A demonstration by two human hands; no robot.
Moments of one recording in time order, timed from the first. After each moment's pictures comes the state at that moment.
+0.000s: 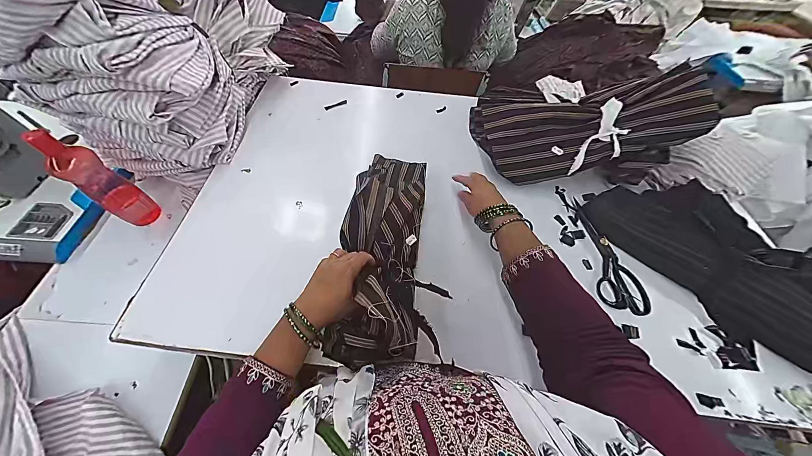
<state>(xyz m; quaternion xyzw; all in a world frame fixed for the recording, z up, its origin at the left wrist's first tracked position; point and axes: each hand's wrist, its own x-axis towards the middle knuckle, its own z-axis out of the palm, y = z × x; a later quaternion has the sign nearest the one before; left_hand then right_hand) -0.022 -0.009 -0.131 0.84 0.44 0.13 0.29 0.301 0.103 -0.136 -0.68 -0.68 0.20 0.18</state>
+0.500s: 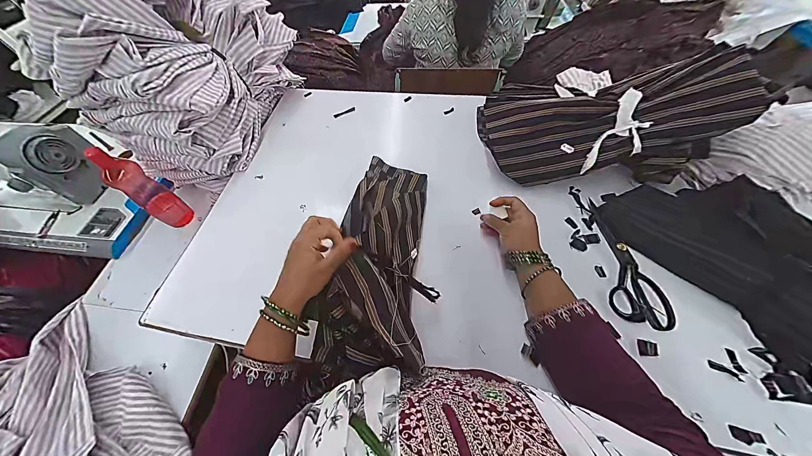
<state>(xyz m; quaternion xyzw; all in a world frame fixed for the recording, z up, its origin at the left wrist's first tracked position) -0.019 -0.005 -0.111 0.72 0.50 0.40 0.26 0.333 0.049 -0.164 -0.61 -0.43 0.41 0.53</state>
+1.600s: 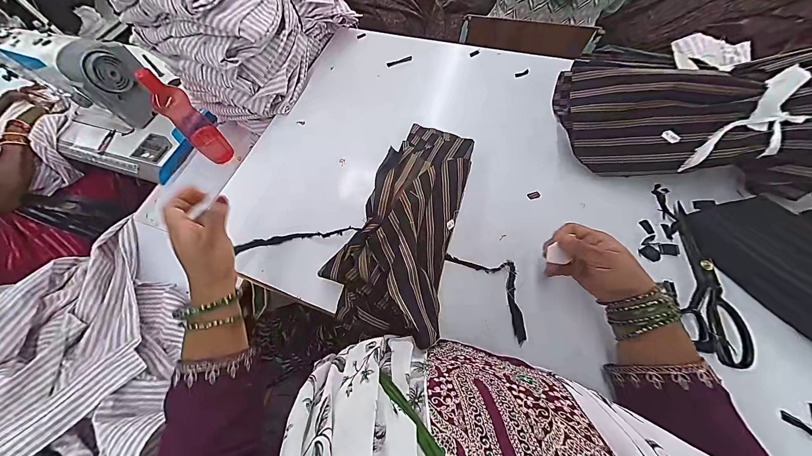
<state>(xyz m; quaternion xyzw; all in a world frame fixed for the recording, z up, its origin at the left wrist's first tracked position) -0.129 -0.069 -0.103 0.41 0.67 0.60 0.16 0.365 -0.007 -0.145 -0.48 -0.47 0.62 0.41</state>
